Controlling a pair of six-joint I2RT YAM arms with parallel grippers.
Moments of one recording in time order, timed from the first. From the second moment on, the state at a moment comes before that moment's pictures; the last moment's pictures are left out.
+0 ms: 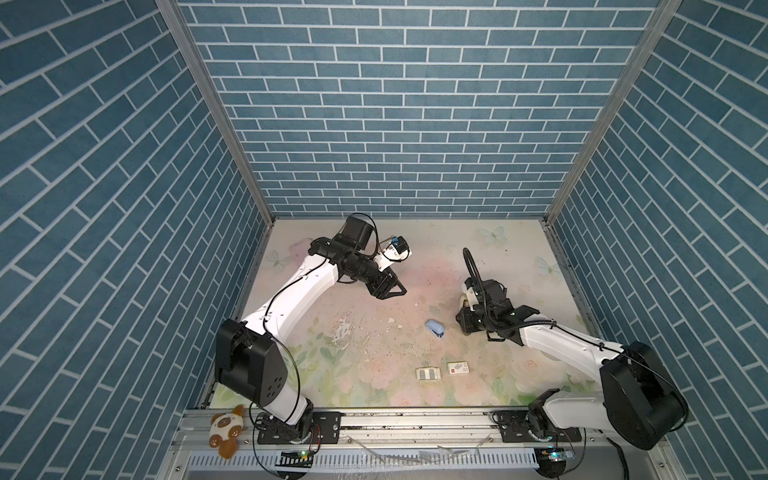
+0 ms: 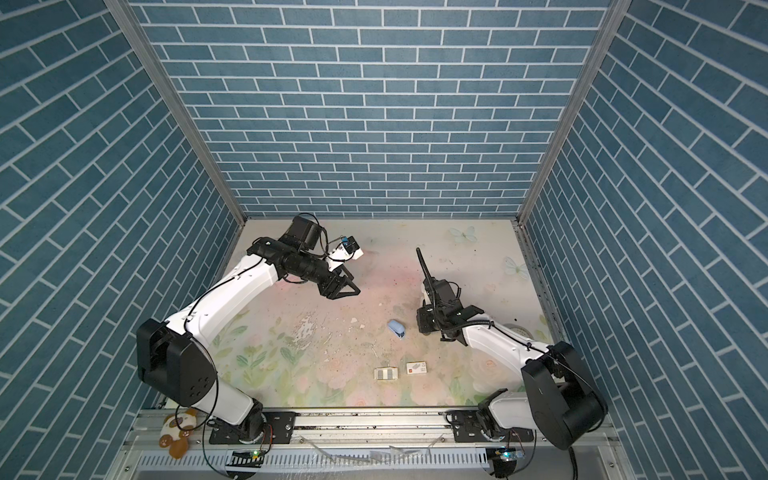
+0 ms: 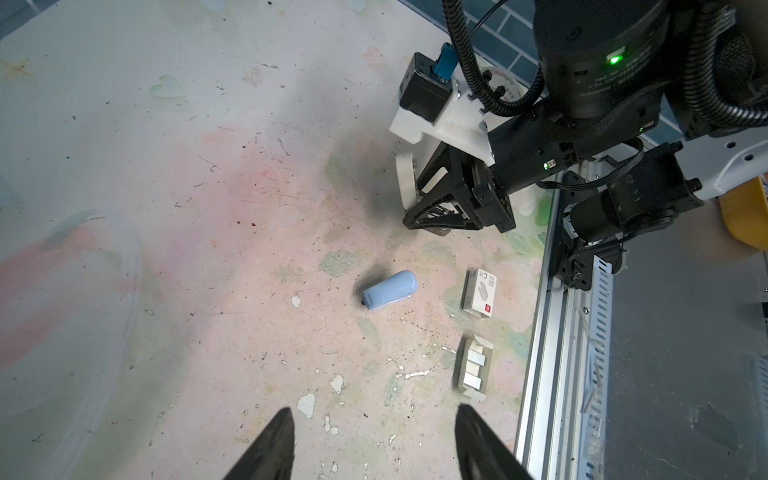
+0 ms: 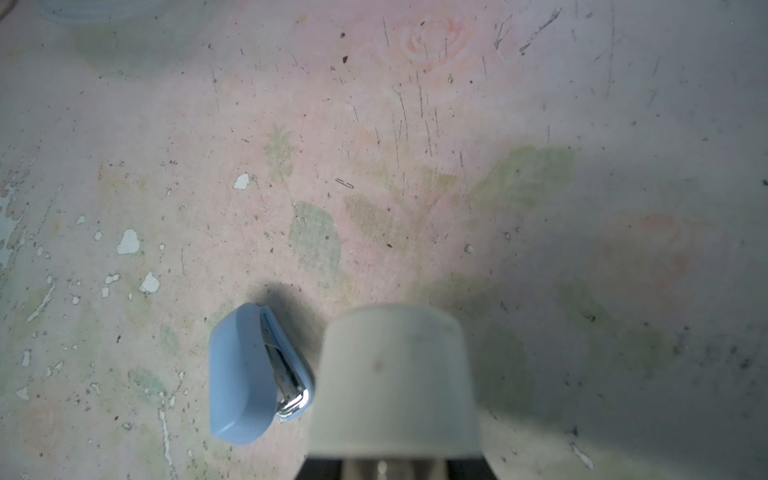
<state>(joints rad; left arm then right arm) -0.44 1.57 1.44 -0.93 0.67 0.45 0.58 1.34 0.66 -0.27 -0.07 0.33</state>
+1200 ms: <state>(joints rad) -0.44 1.52 1.37 -0.93 0.66 0.53 0.68 1.43 0.72 -0.33 0.07 0.28</state>
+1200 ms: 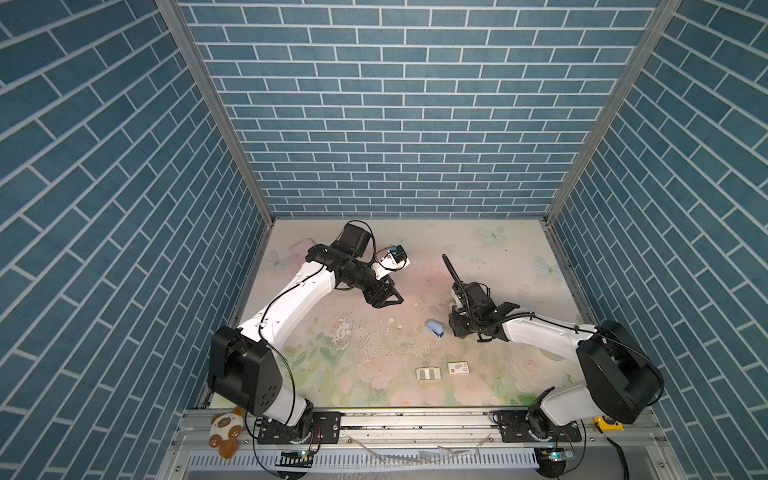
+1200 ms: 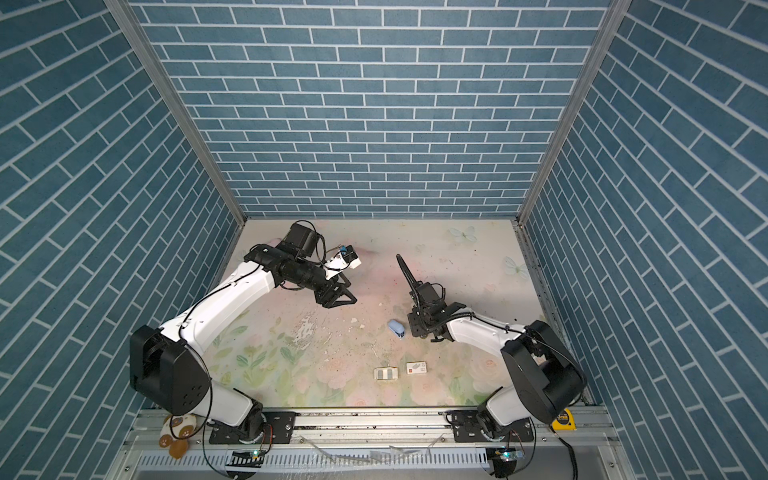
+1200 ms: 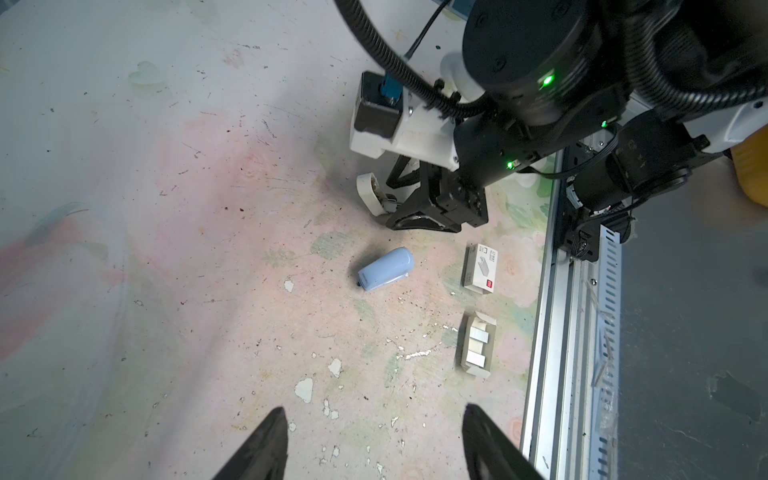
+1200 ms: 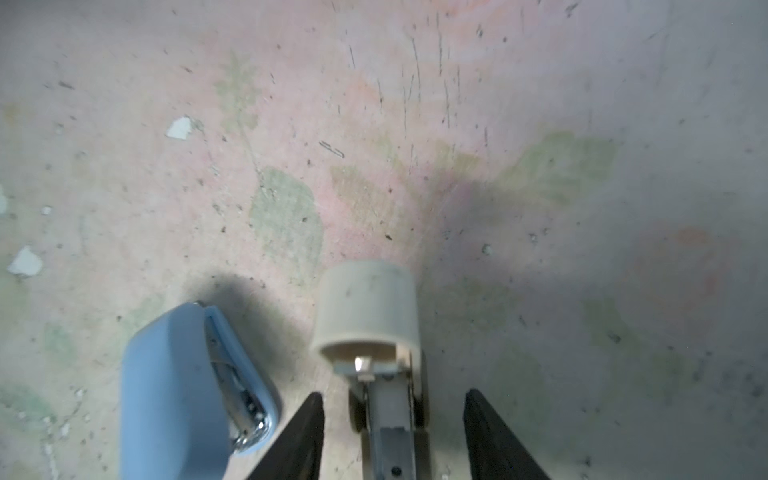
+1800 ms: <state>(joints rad) -0.68 1.72 1.48 -1.03 0.54 0.76 0.63 1.00 0.74 -0.71 0.01 0.48</state>
